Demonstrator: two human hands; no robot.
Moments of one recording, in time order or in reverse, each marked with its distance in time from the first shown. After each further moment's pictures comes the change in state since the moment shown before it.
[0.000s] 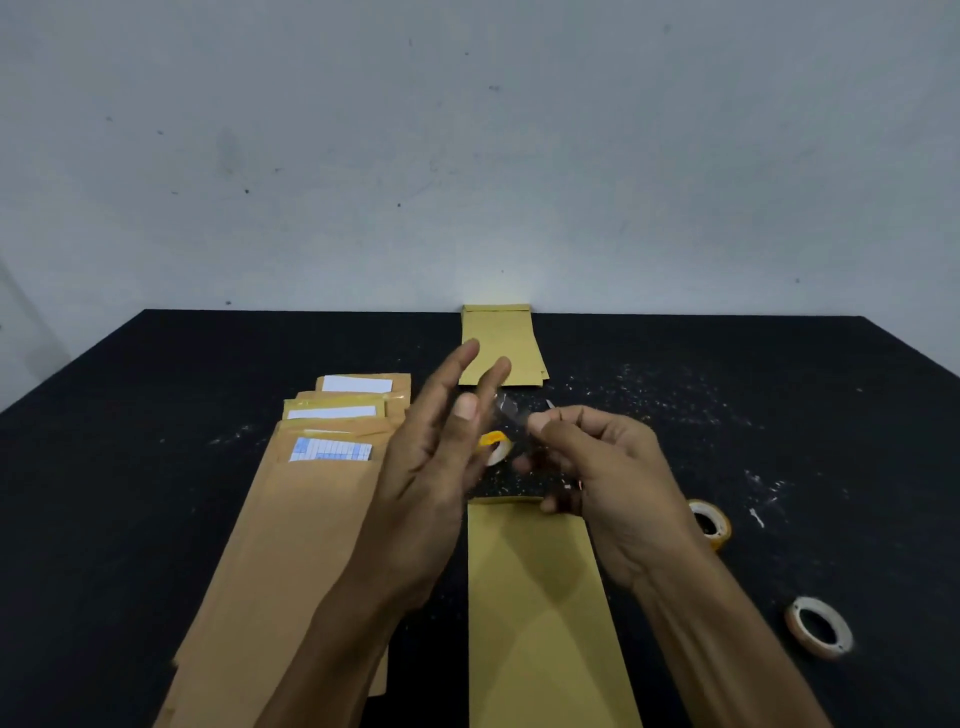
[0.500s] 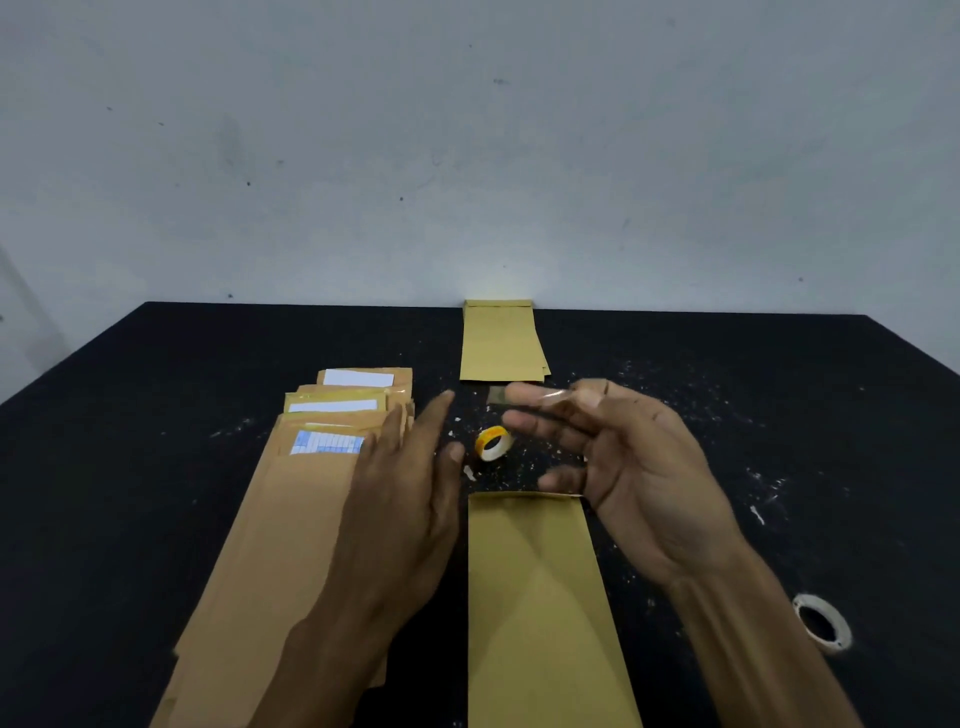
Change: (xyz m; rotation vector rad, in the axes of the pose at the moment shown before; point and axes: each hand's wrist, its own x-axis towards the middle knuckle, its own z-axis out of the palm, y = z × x) left_hand -0.011 -0.034 -0.026 0.878 0.157 0.122; right_hand -0.004 -0.010 -0.012 0.257 -0.266 -0.105
